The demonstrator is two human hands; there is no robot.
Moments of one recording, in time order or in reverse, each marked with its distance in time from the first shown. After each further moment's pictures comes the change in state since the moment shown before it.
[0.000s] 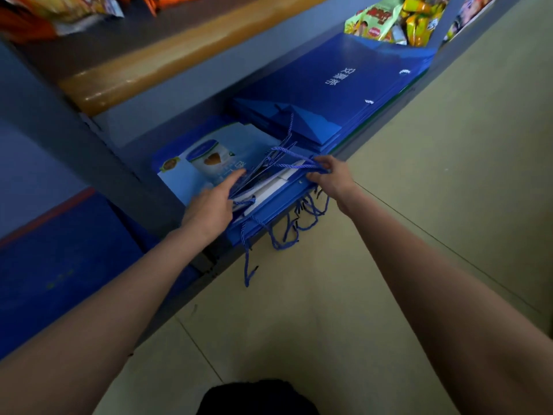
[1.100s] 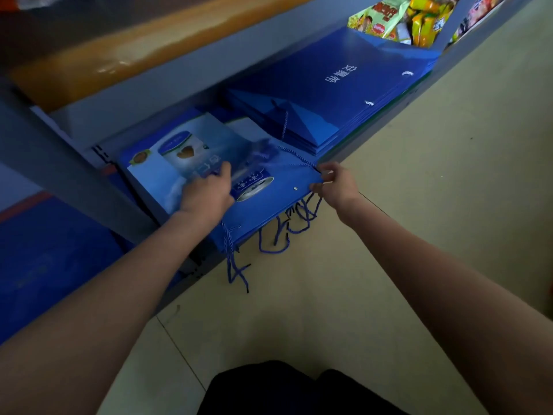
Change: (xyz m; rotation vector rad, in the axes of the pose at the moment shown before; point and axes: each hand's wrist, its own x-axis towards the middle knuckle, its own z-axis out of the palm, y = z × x) left_hand 0.042 0.013 0.011 0.415 0.026 -0.013; right_hand 0.005 0.008 -0.013 -0.020 -0.020 0.049
